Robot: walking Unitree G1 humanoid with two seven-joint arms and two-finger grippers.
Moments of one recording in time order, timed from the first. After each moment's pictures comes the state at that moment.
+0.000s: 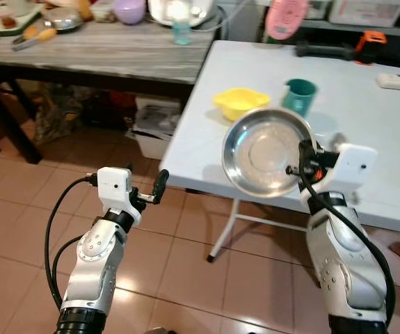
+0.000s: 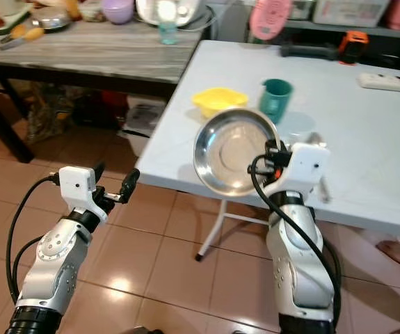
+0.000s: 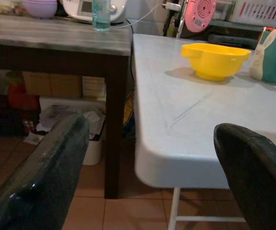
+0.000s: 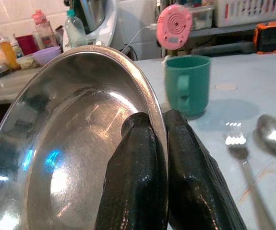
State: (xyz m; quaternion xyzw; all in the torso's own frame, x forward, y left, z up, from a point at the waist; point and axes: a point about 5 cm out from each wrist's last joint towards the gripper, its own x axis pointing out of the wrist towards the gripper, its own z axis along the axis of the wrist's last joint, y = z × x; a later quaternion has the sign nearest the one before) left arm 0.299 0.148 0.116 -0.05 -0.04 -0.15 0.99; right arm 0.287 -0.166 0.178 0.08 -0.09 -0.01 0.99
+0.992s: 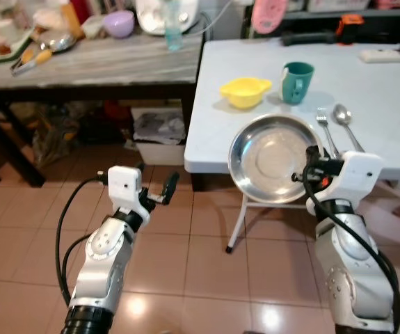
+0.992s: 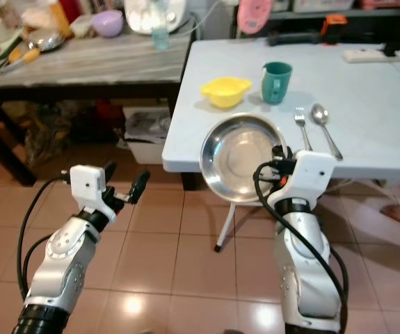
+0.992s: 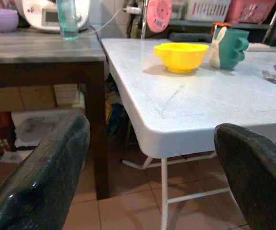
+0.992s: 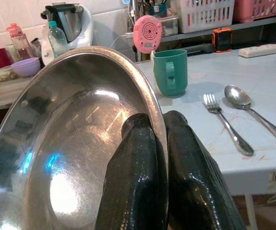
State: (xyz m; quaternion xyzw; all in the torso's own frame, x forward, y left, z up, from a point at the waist) left arm 0.302 0.132 0.119 -0.06 -0.04 -0.18 0.98; right arm 0.280 -0.172 0.175 0.06 -0.09 -0.03 0.99
